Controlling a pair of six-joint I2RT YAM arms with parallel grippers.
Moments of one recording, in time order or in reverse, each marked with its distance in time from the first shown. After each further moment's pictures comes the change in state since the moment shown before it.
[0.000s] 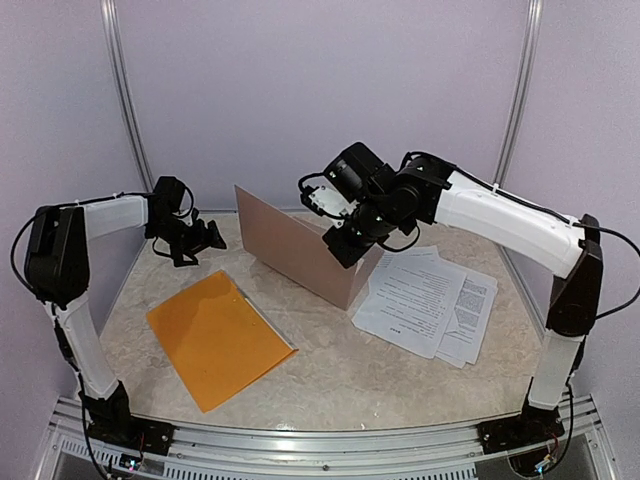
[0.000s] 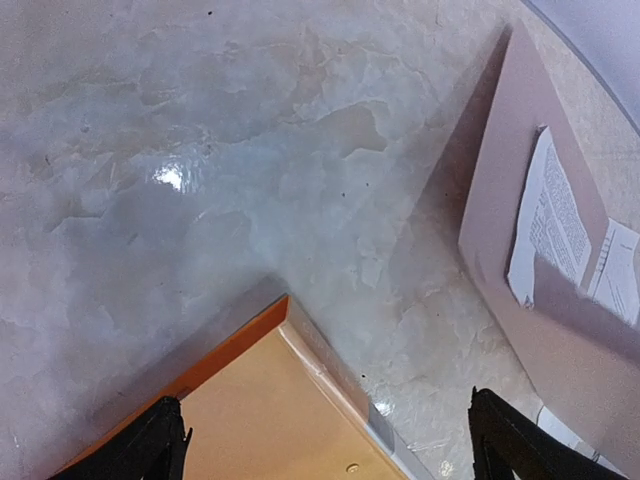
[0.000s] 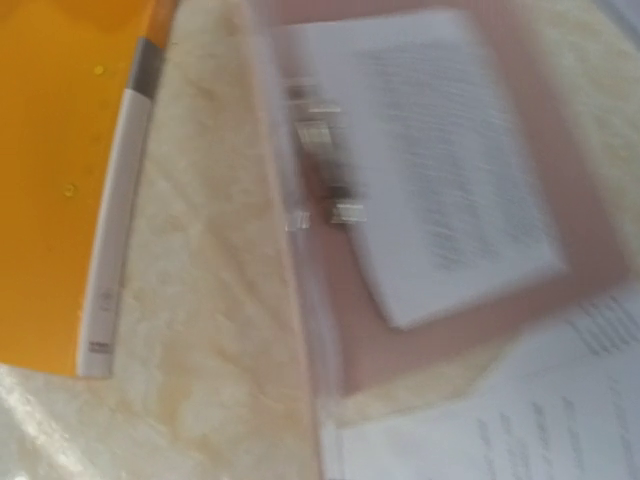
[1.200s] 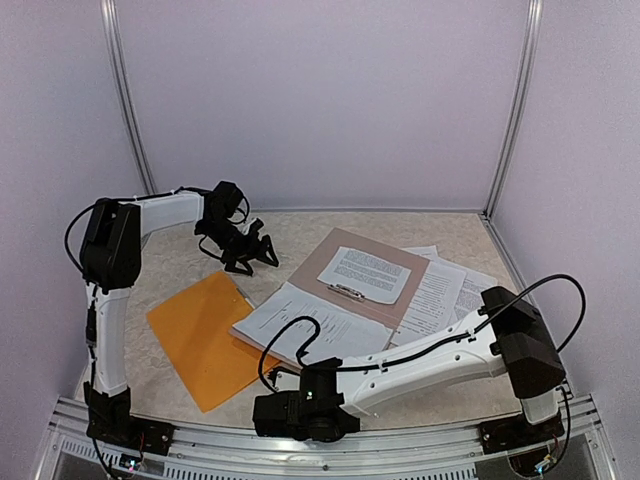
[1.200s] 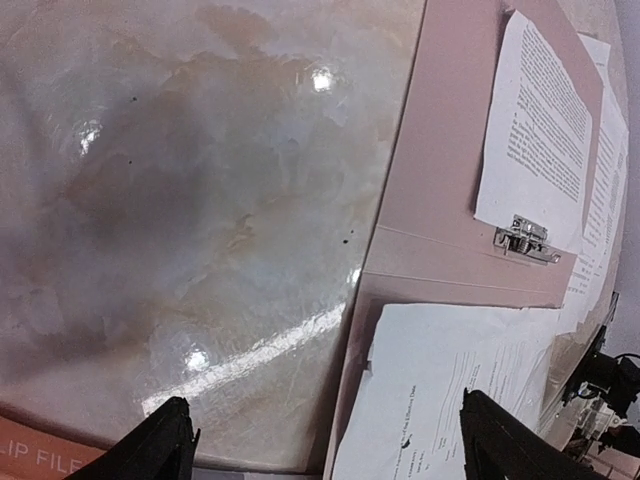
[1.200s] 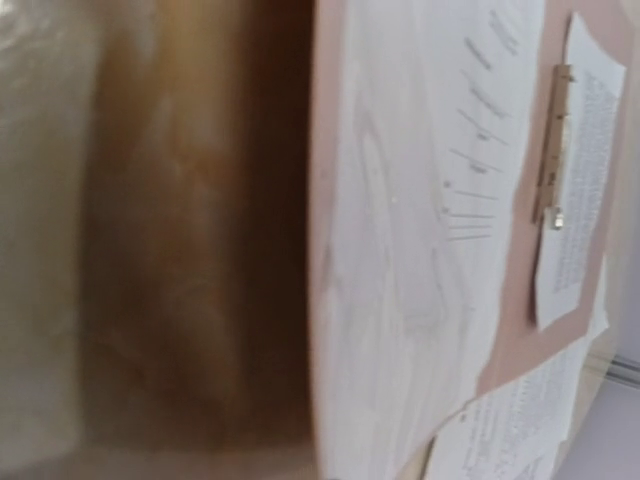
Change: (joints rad) left arm -0.219 0.344 0.385 -0.224 0.192 0.183; right arm 0.583 0.296 -0.325 -0.116 0.623 0.247
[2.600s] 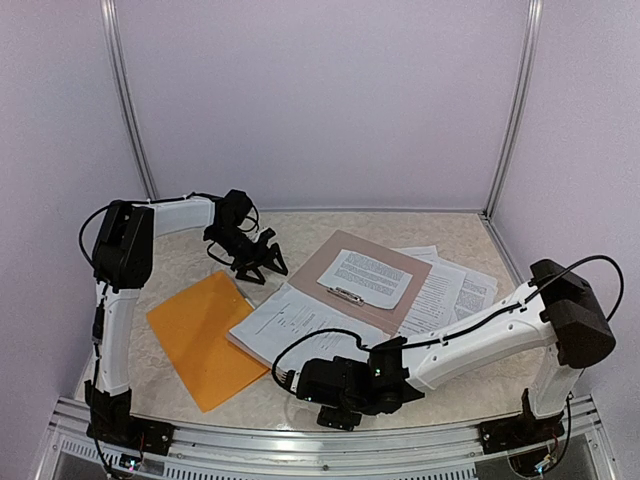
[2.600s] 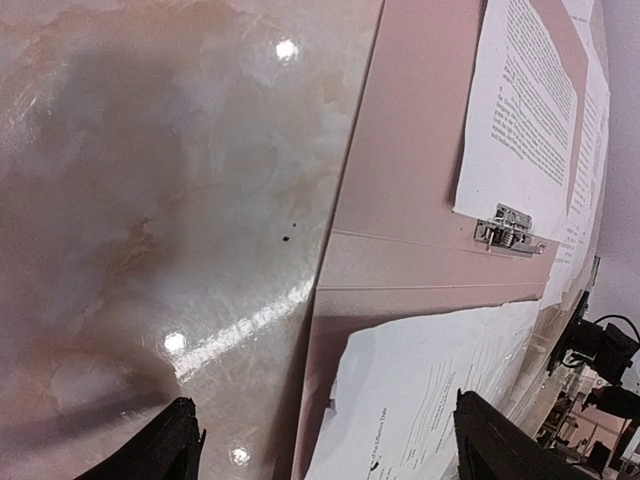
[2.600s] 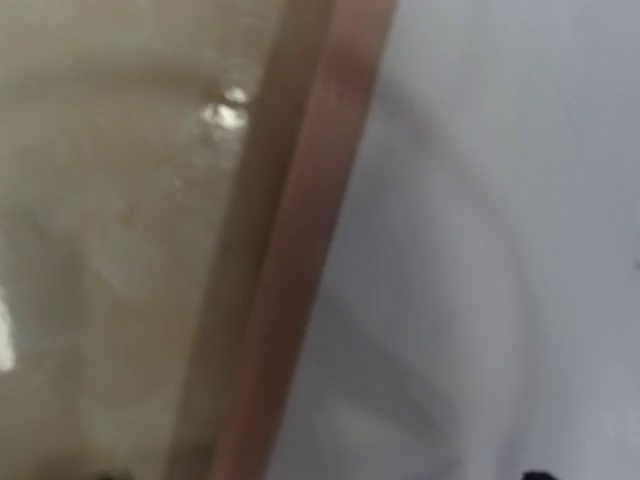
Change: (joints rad) left arm -0.023 0.072 0.034 -0.029 0.110 0.037; right arm -0.121 -0.286 -0.454 0.608 -0.410 -0.267
